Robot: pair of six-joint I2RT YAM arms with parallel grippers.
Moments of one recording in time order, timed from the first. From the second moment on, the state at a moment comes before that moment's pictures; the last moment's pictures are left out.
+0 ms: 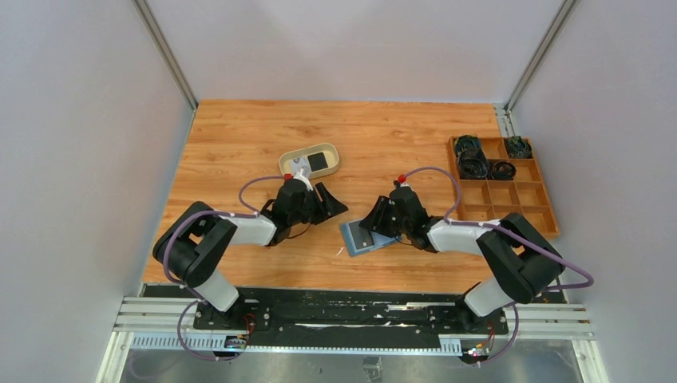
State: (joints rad) left arm -0.60 1.60 0.54 0.56 0.21 -0.99; right arm 0.64 1.50 0.53 0.29 -0.10 0.86
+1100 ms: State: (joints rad) left arm -0.69 1.67 0.38 0.78 0.24 -1.10; right arm 0.64 1.48 0.52 0.26 -0.09 0.88
